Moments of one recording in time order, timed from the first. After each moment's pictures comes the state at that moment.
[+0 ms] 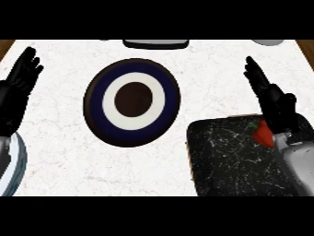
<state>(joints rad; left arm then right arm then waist) -0.29 0.62 -0.20 -1.57 0.33 0.30 0.13 -0.35 -0.41 0.24 -1.45 -0.13 -0.20 0.11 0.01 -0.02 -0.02</state>
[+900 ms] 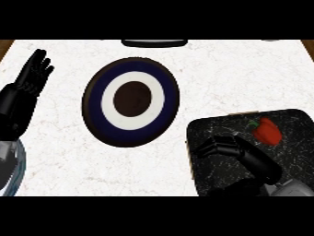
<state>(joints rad) -0.27 0.58 -0.19 -1.59 0.34 0.22 0.04 -0.16 -0.52 0.55 -1.50 0.02 0.12 -0.54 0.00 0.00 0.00</state>
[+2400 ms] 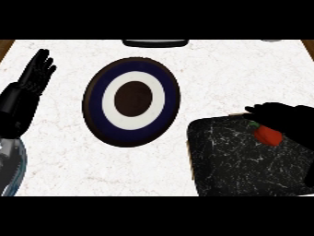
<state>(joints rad) -0.28 0.51 -0.13 -1.57 0.28 0.13 0.05 -0.32 -0.97 0.43 -1.76 0.40 0.52 -0.02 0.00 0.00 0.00</state>
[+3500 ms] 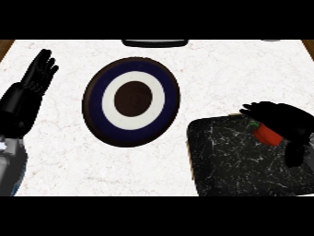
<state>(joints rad) -0.27 0.40 -0.04 -1.58 0.18 0.06 0.08 -0.36 -0.71 0.41 -1.39 0.85 0.51 -0.13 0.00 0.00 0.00</state>
